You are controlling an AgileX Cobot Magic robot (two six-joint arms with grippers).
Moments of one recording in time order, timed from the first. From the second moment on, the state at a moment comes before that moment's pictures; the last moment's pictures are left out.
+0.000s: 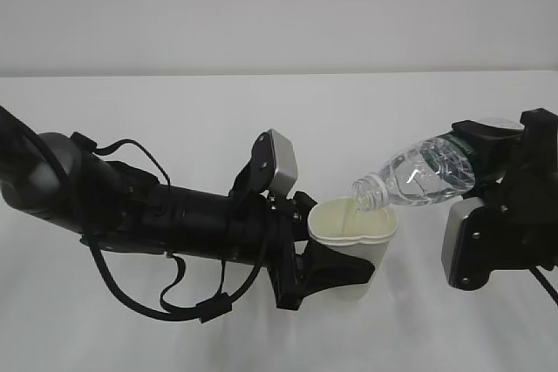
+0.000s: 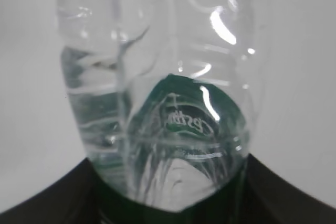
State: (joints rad) left arm -0.57 2.15 -0.99 1.13 -1.03 -0.66; right arm 0.30 1.64 -0.28 0.00 -1.12 -1.62
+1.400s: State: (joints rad) left arm -0.57 2.15 -0.99 1.13 -1.03 -0.66; right arm 0.30 1.64 -0.28 0.00 -1.12 -1.64
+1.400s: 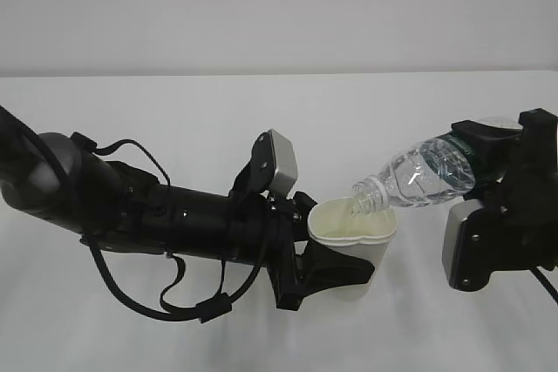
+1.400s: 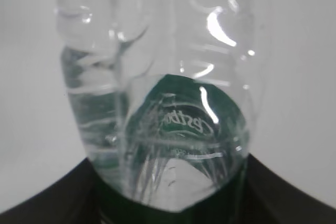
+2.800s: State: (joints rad) left arm -0.57 2.15 -0.99 1.13 -1.02 -0.66; right arm 0.30 1.64 -0.28 -0.01 -1.12 -1.67
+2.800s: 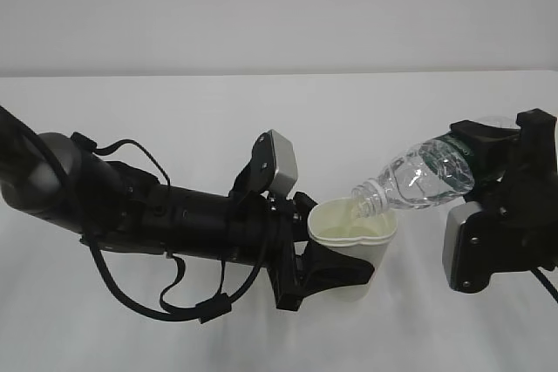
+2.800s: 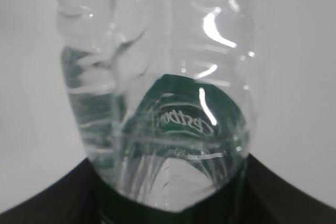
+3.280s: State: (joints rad) left arm -0.57 2.15 -0.99 1.13 -1.02 -0.66; right arm 0.30 1.64 -0.28 -0.01 -1.12 -1.68
